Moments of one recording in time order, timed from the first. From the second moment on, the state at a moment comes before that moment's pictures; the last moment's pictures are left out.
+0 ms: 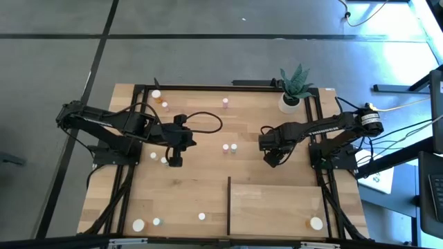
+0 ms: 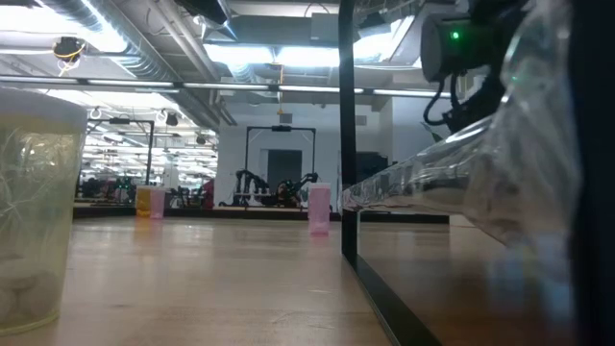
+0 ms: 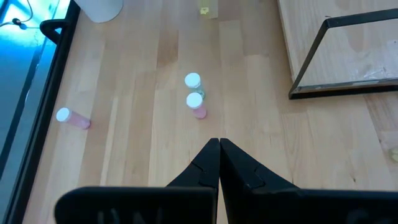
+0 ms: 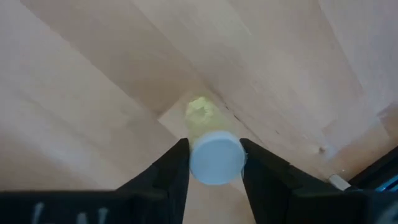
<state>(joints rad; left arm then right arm) -0.20 1.21 1.21 -0.82 -0.27 -0.04 0.04 1.49 0.93 -1.09 0.06 0.80</state>
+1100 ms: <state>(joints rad) -0.36 1.23 1.21 -0.72 -0.27 -0.04 0.73 1.49 1.35 -1.24 -0.06 1.30</state>
